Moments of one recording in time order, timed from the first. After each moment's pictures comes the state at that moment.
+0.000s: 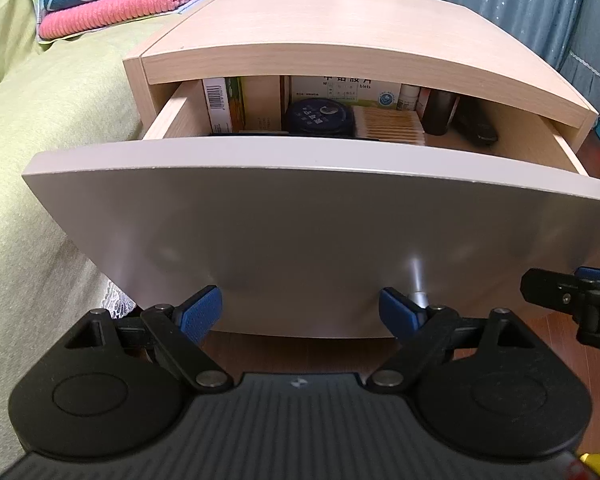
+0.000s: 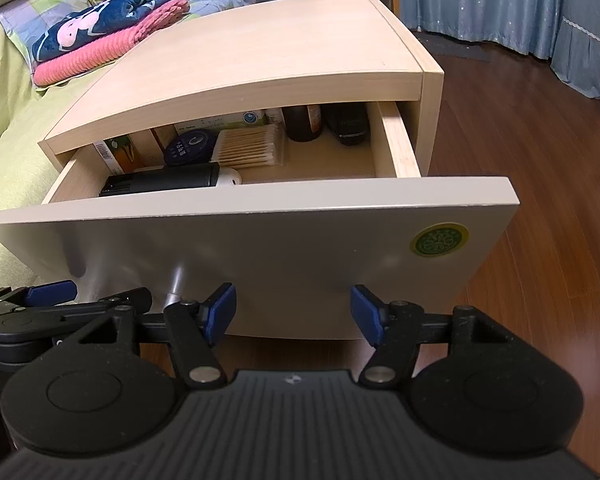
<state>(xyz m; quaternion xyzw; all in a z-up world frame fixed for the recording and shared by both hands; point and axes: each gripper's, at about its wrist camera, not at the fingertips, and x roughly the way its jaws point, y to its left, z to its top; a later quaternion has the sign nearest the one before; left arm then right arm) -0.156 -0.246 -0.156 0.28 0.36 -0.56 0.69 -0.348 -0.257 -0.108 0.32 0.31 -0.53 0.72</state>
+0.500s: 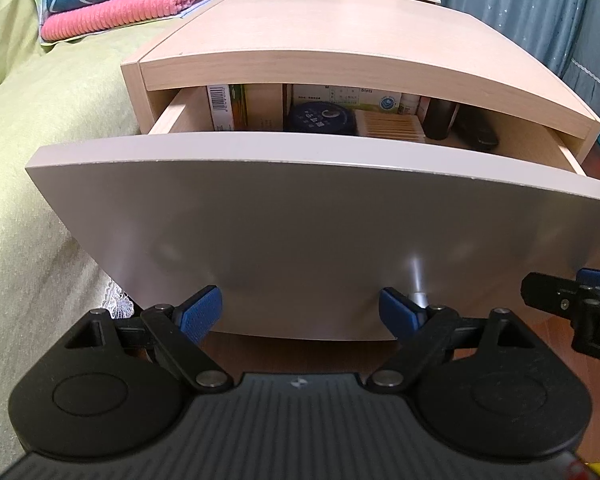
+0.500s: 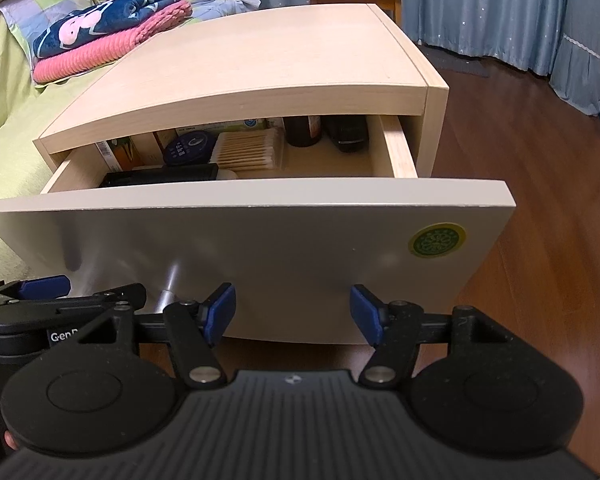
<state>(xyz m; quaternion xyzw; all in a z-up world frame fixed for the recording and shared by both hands) -0.154 -0.244 -0.155 0.27 0.35 -0.56 0.70 -0.342 -0.250 -0.110 0.30 0.31 -0.54 0.72</state>
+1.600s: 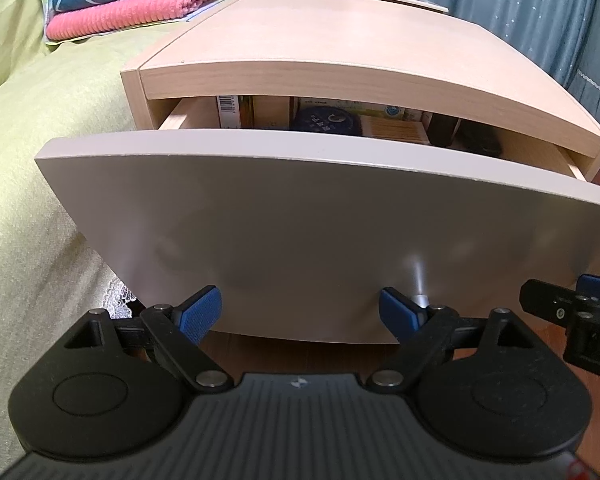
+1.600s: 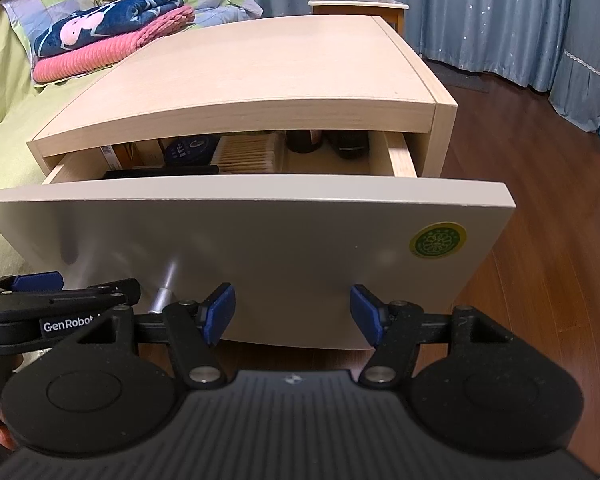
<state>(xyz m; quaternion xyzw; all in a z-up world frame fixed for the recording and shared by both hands) -0.152 -0.246 -0.154 0.26 0.35 -0.56 0.70 -0.336 -0.241 -0.113 0.28 0.31 -0.55 0.72</state>
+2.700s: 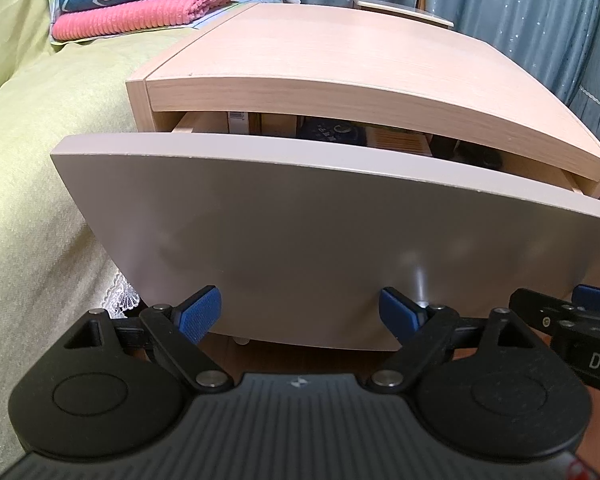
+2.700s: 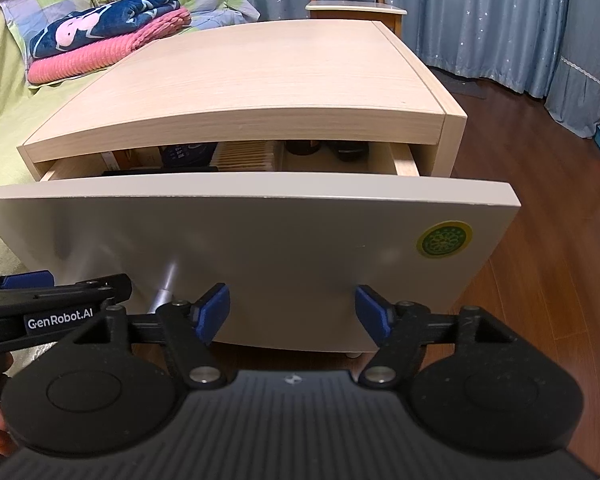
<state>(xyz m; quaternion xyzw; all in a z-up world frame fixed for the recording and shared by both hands) -0.145 -0.249 -0.151 0.24 0.35 -0.56 0.71 -0.326 -0.242 -0.113 0.28 0.30 -0.56 0.72</state>
